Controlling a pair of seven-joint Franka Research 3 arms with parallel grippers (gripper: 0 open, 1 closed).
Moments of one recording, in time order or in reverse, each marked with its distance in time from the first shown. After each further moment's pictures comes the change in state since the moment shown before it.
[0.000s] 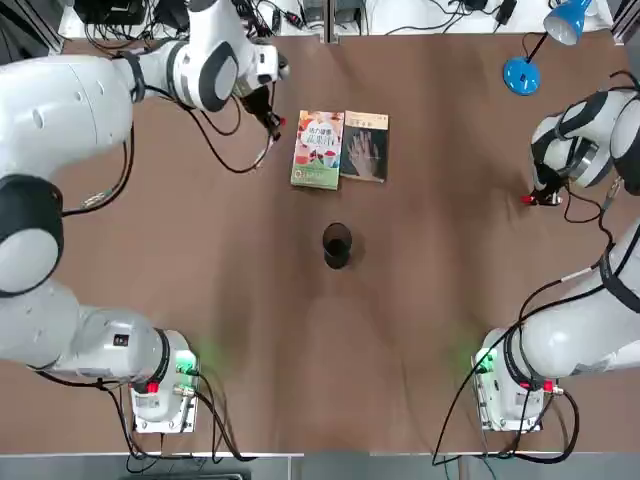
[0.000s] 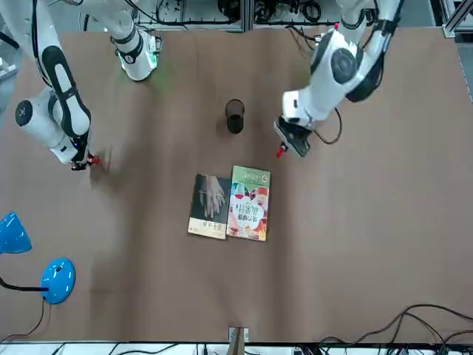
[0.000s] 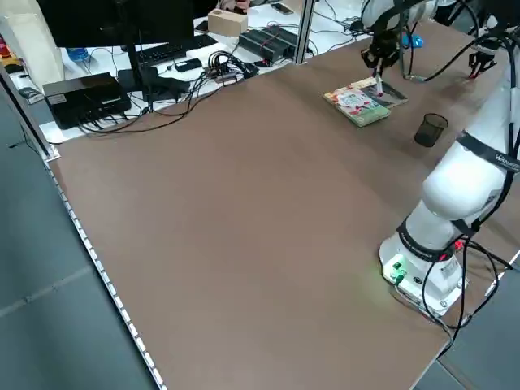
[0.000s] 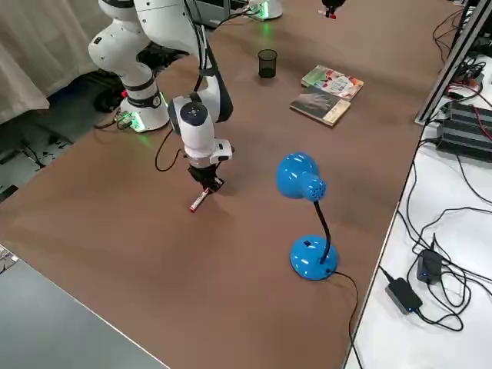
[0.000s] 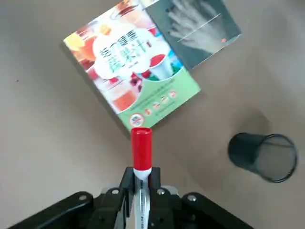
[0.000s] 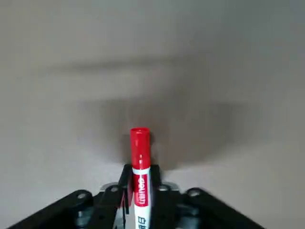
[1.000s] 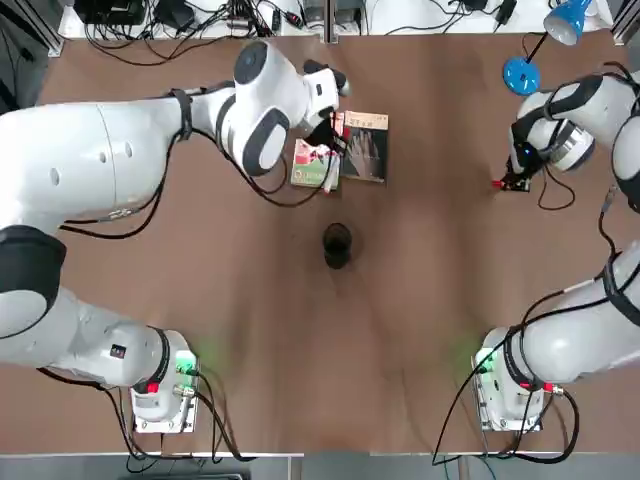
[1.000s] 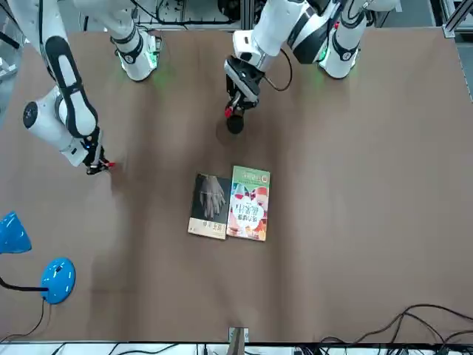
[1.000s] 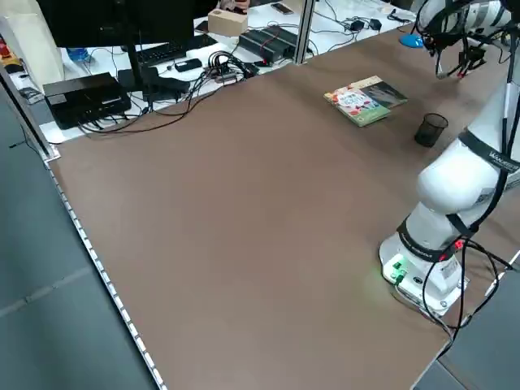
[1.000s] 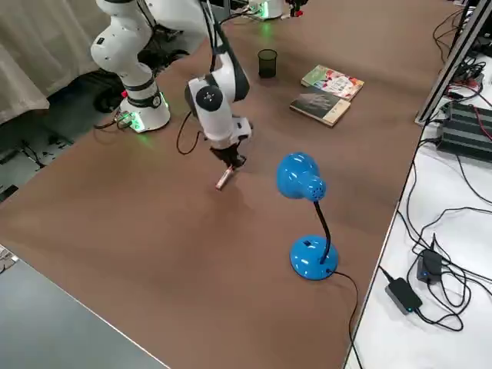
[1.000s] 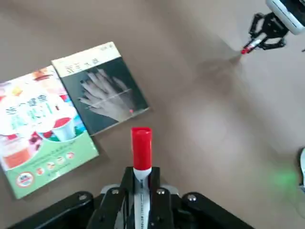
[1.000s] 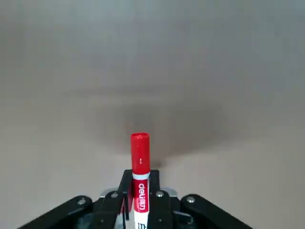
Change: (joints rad) left arm -0.159 0.013 -0.179 -0.038 -0.022 0.419 -0.375; right arm 0.139 -0.119 0.057 0.005 0.224 -0.176 -0.034
